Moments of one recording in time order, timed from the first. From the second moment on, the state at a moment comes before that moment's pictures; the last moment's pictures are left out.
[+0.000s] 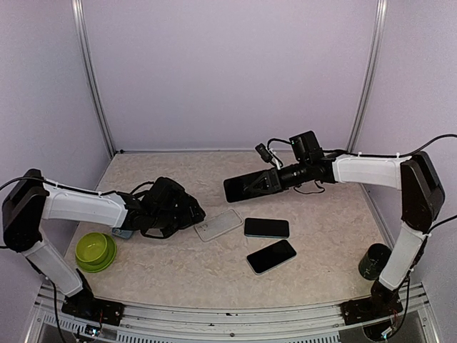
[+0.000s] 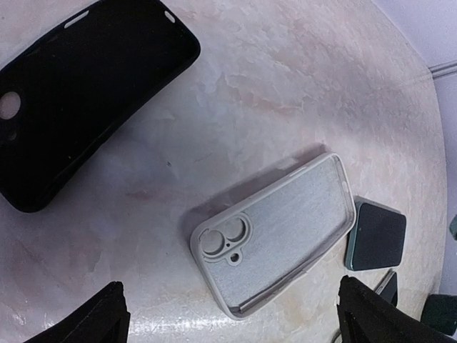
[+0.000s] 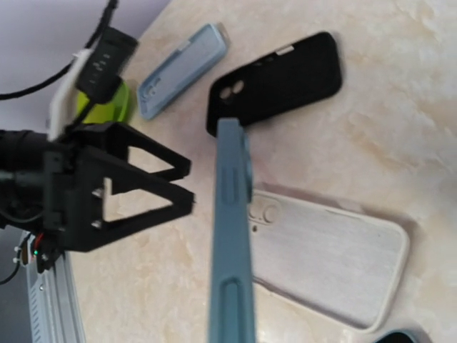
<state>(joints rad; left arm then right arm) -0.81 1.58 0.83 -0.08 -0.17 -0.99 0.54 1.76 1.24 -0.15 -0.78 0.21</state>
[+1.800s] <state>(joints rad) -0.80 1.86 0.95 0.20 -0.09 -1.13 0.51 2.05 1.42 -0.33 -0.83 0.20</state>
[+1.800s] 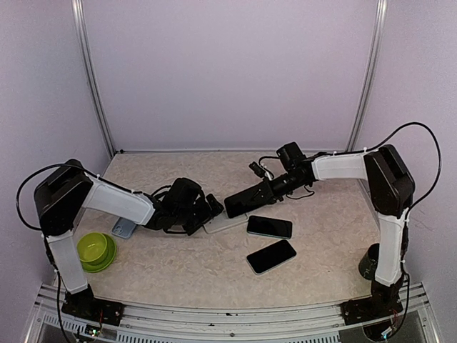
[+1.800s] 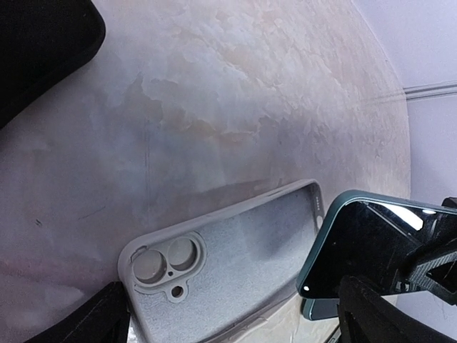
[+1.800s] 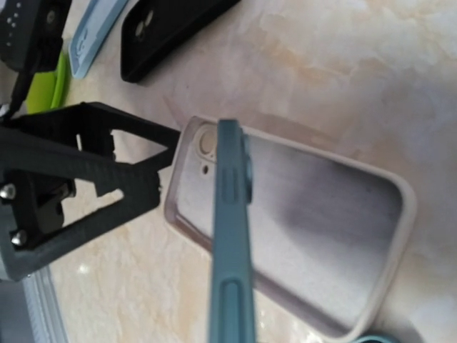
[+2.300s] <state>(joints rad) -0.75 1.87 0.99 0.21 -0.11 -1.06 0.51 2.15 1.53 -0.38 -0.87 0.22</state>
